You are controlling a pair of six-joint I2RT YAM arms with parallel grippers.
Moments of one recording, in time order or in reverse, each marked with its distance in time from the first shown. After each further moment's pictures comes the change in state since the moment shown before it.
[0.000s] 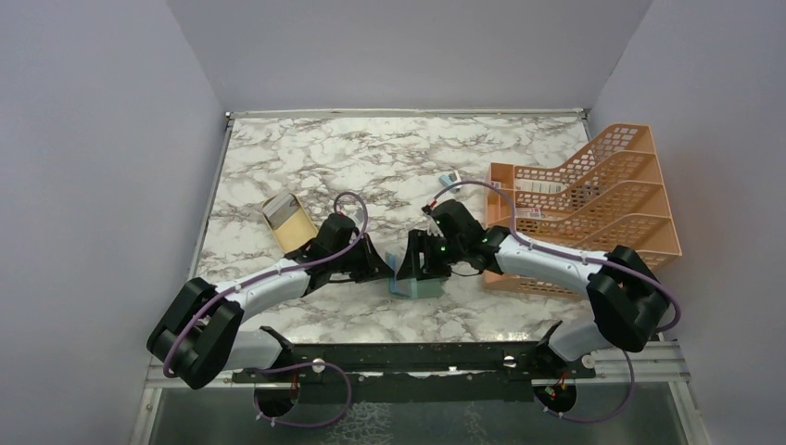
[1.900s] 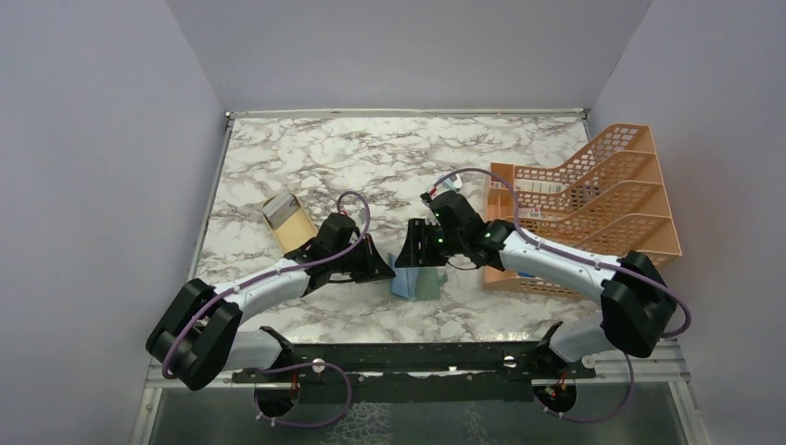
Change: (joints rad) left arm -0.007 -0.008 0.007 -0.014 0.031 0.045; right arm 0.033 -0.055 0.089 -0.064 0.105 -0.009
